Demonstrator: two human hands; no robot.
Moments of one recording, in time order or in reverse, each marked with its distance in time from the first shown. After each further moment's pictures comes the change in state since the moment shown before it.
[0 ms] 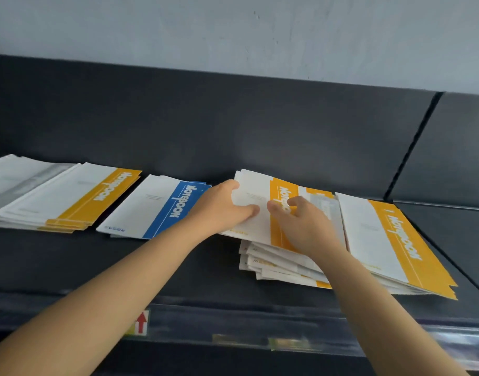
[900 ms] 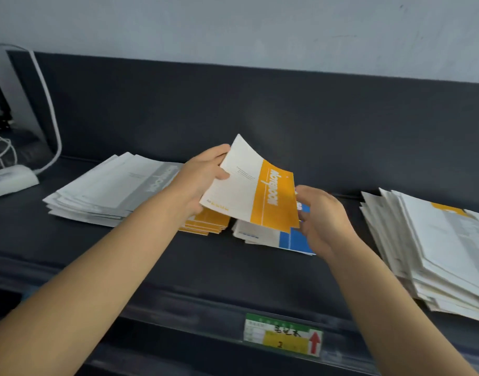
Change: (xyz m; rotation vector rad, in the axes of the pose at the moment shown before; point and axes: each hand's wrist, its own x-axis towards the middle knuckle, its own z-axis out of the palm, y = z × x) left_hand -0.003 -0.175 -0.179 -0.870 0.110 -0.197; right_hand 0.003 -0.160 0.140 1.000 -0.134 0.213
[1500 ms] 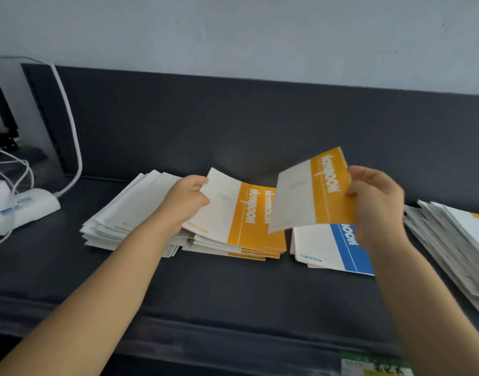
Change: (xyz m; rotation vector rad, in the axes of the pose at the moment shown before) left_hand 0.039 -0.028 -0.125 0.377 0.045 0.003; right_hand 0.004 -0.019 0.059 -0.020 0.363 -0.406
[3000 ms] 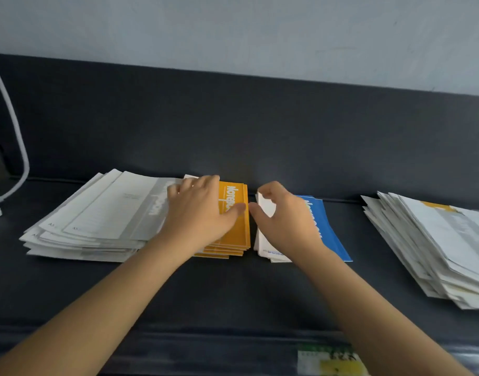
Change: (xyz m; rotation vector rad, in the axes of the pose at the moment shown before) left_hand -0.035 0.037 0.079 0.984 0.148 0.390; right_hand -0.024 0.029 0.017 -0.865 -0.405 -0.416
